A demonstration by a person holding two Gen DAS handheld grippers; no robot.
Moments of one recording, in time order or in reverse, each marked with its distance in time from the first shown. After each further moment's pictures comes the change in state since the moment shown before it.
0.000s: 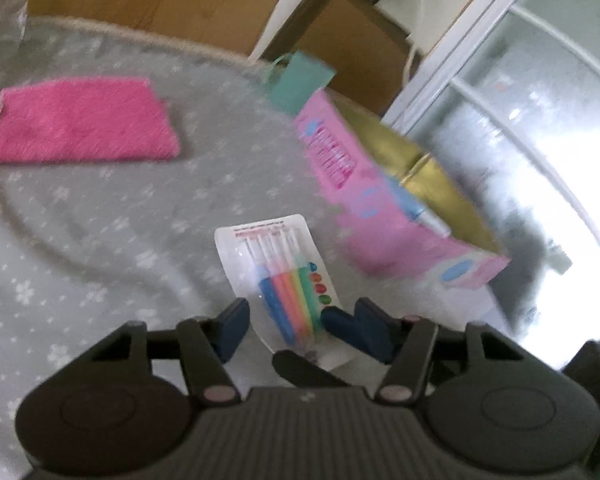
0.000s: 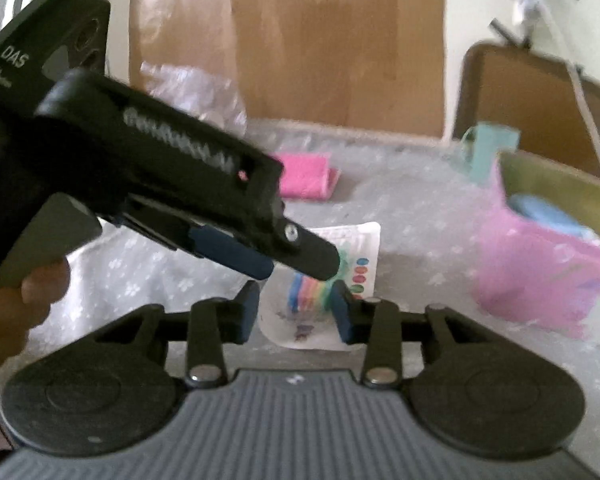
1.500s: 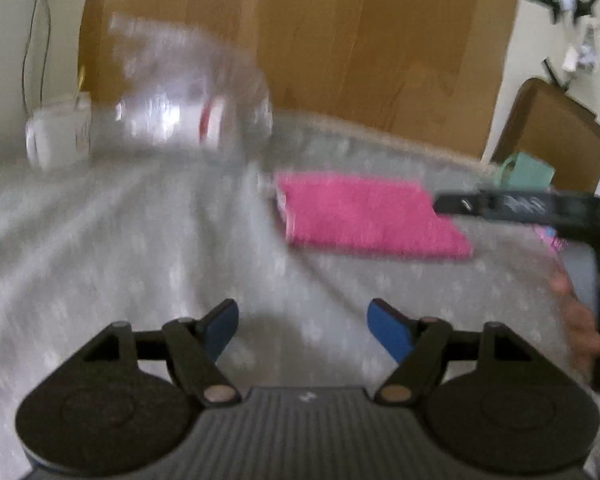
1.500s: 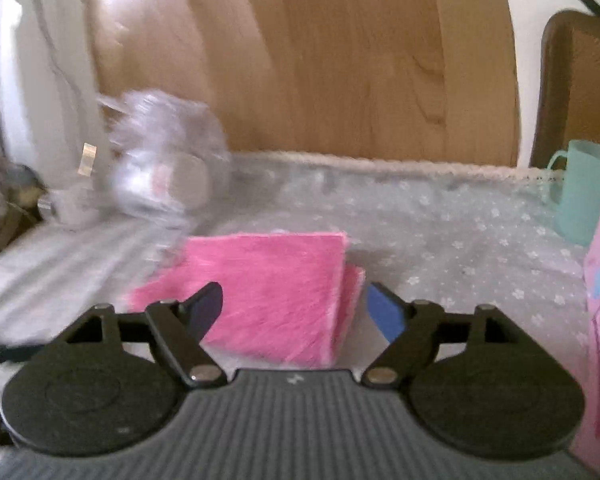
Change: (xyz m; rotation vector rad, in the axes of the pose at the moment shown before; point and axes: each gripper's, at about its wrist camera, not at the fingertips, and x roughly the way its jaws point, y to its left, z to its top) left arm -0.054 0.088 -0.020 -0.074 -0.296 0.651; right arm 0.113 -0.051 0.119 0.103 0.016 0.160
